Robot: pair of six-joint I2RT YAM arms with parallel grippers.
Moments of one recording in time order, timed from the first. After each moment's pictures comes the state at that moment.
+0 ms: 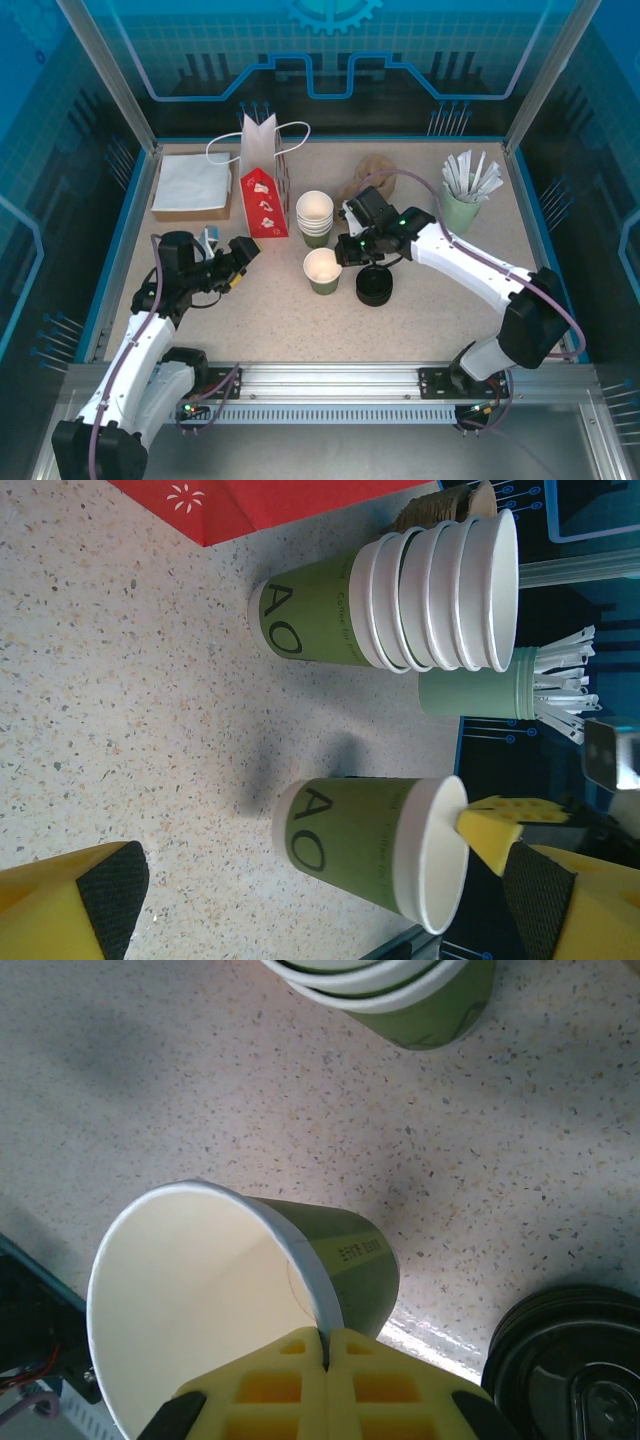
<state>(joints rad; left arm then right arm) -0.06 0.76 0.55 -0.45 0.60 -0.93 0.70 1.51 1.22 -0.76 -0.23 0.52</state>
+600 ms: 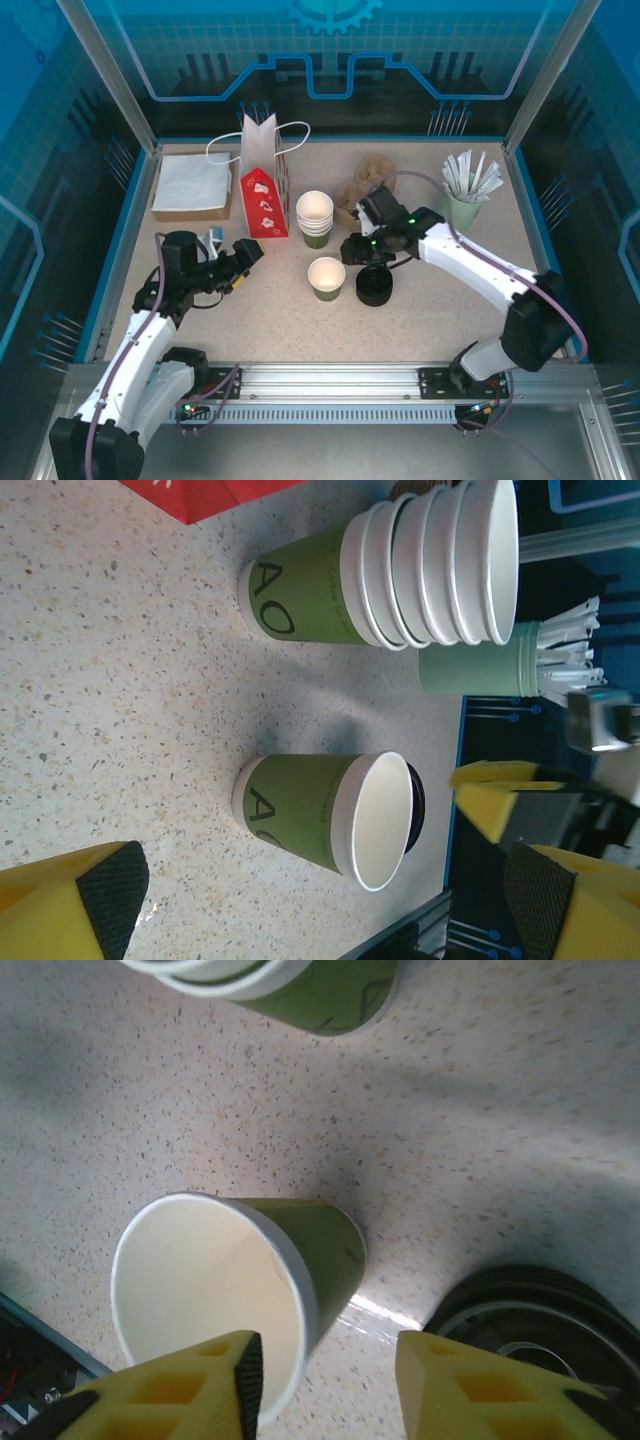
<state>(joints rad) -0.09 0.77 0.56 -0.45 0.61 -0.90 0.62 1.44 1.17 -0.80 -0.22 0.50</state>
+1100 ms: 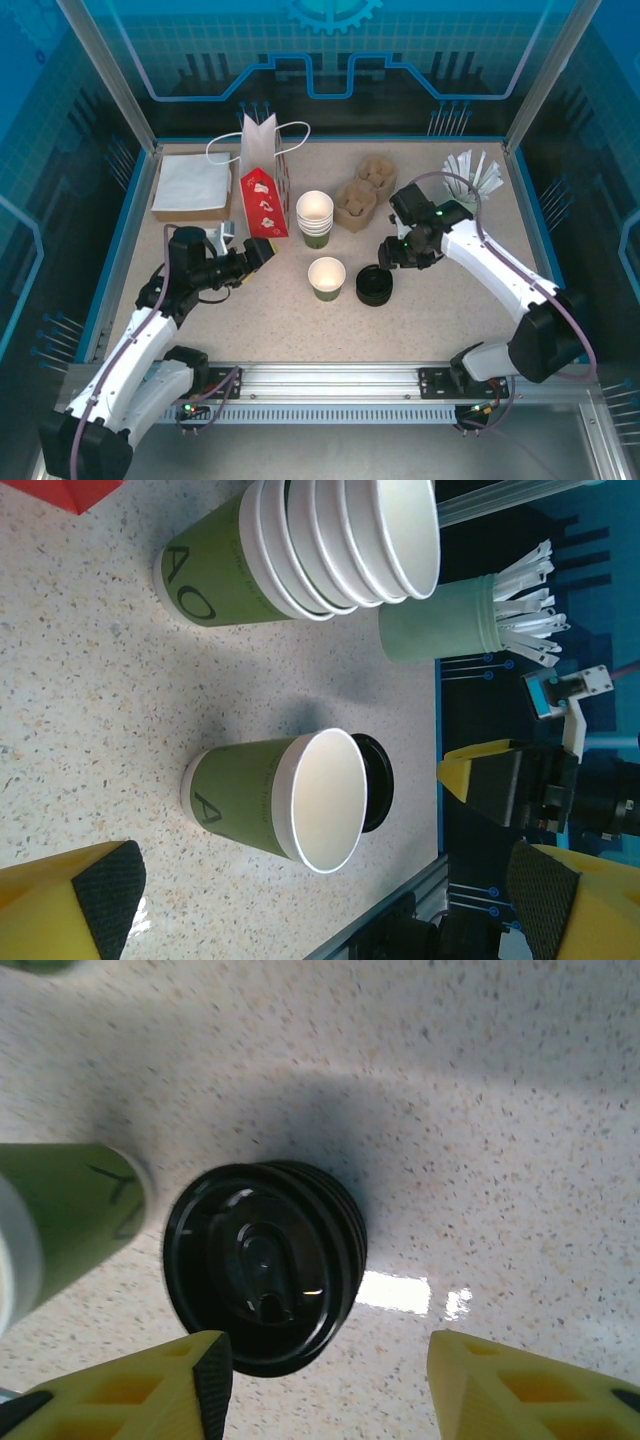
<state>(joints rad) -0.20 0.79 0.59 -0.38 0.60 -0.89 0.48 1.42 1.17 -1.10 -0.06 0.41</state>
